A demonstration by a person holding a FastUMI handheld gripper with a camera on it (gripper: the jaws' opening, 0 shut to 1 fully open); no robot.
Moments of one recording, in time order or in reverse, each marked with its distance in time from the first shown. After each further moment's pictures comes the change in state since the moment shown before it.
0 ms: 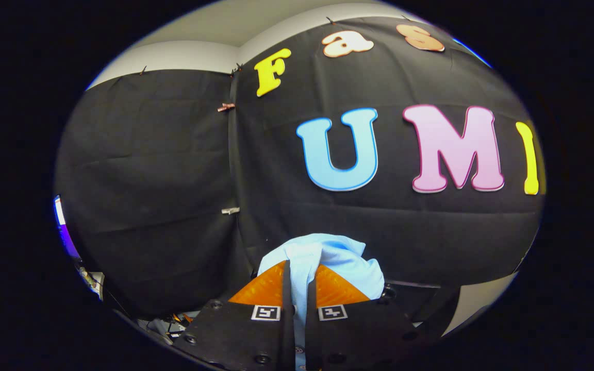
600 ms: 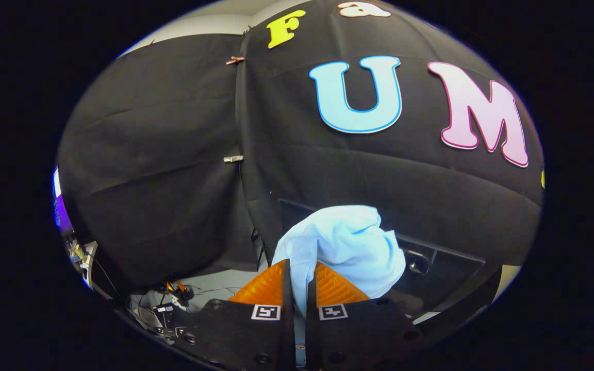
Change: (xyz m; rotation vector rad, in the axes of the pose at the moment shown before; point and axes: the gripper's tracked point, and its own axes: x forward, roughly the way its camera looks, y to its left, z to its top) arm 0.046 -0.010 -0.107 -0.092 0.243 0.051
